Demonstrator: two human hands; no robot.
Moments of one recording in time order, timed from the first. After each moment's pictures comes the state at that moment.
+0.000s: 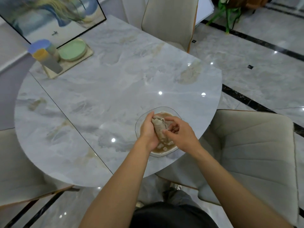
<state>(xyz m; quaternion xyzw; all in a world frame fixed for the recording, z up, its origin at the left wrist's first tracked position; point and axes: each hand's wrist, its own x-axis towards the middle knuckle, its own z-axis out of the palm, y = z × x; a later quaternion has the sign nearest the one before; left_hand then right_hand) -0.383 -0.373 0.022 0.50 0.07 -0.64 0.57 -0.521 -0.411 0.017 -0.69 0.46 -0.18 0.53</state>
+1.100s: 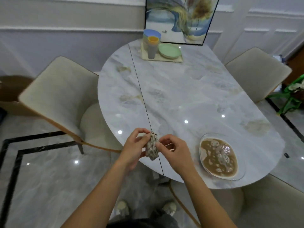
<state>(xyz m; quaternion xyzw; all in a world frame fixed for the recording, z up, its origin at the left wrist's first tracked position) -0.218 -0.050 0.047 0.61 -0.01 -0.39 0.69 -0.326 -0.178 0.073 -0.82 0.26 -0.10 0.51</state>
